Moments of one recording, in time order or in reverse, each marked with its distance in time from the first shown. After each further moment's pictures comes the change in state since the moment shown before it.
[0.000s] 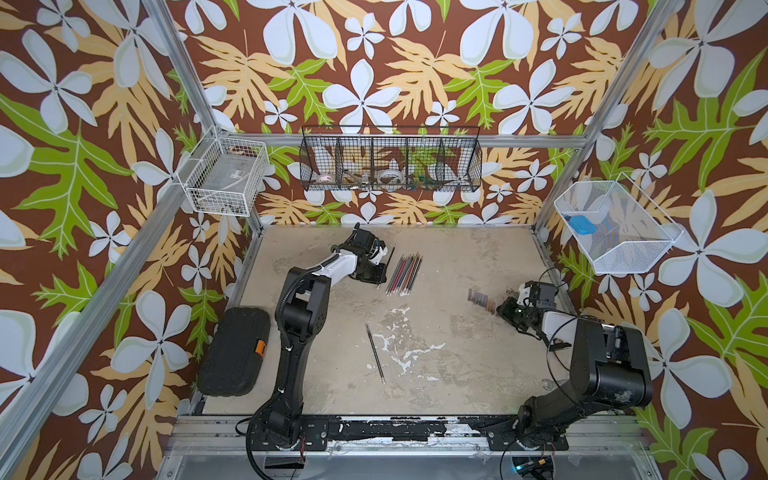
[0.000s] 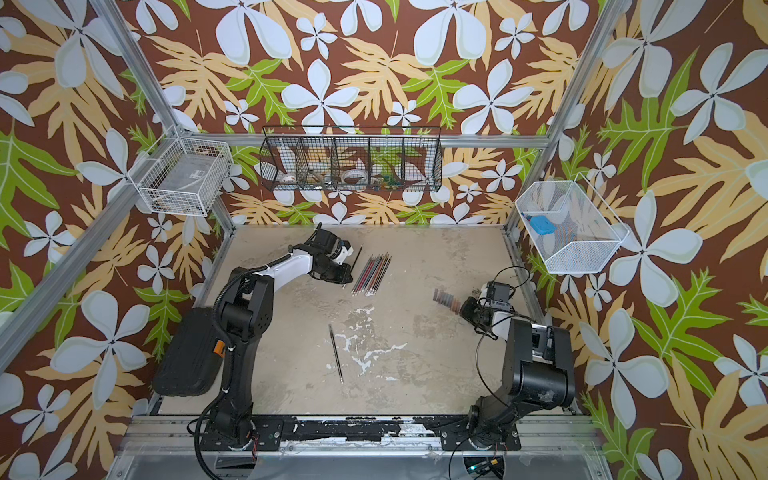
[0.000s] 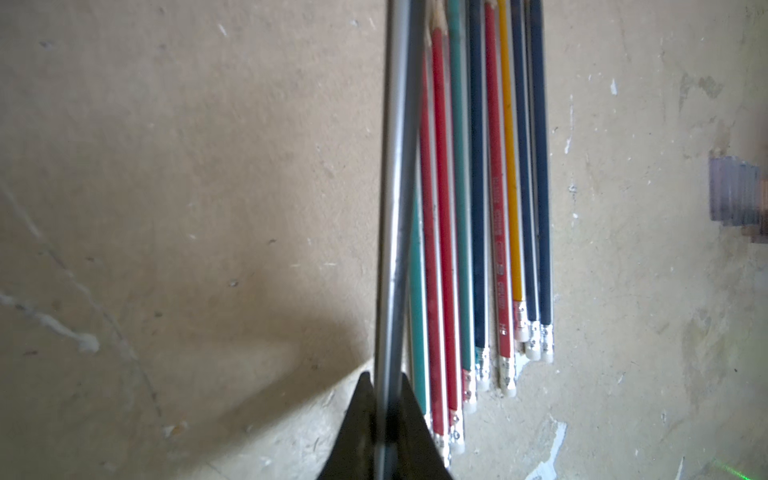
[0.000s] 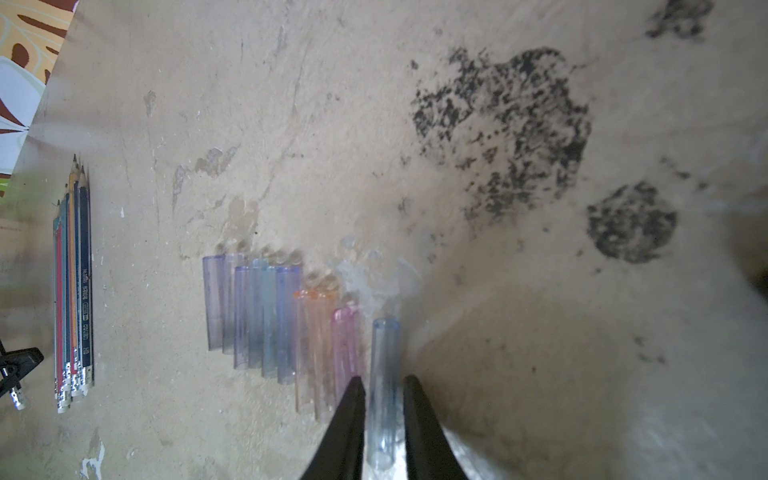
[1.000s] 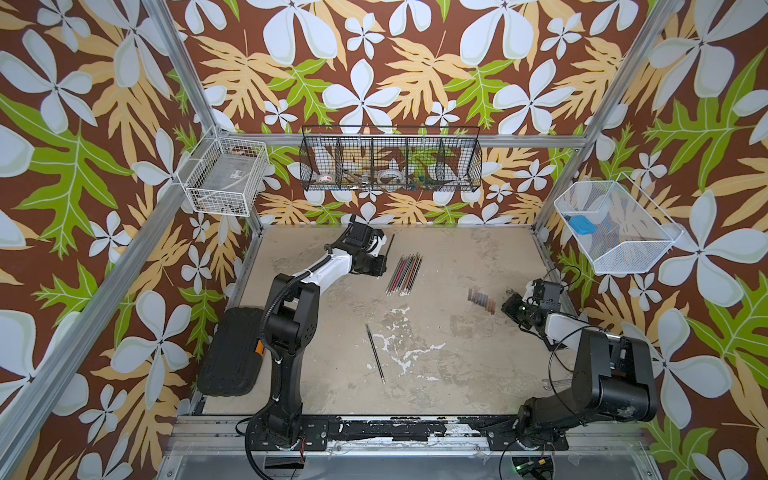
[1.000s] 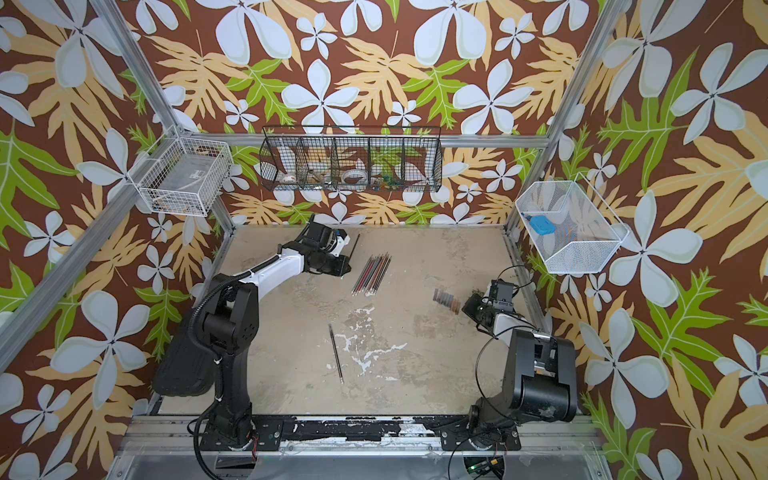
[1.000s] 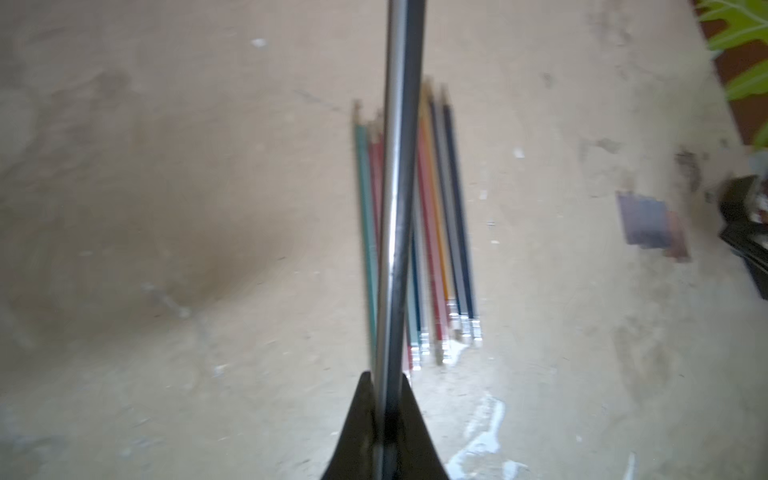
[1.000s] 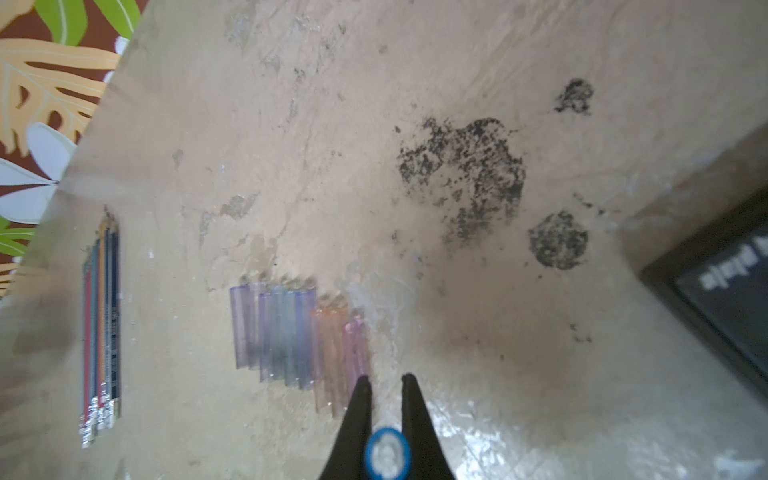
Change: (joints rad) left arm 0.012 -0.163 -0.100 0.074 -0.072 -0.021; right arm -0.008 -0.063 0.000 -0.017 0.062 0.048
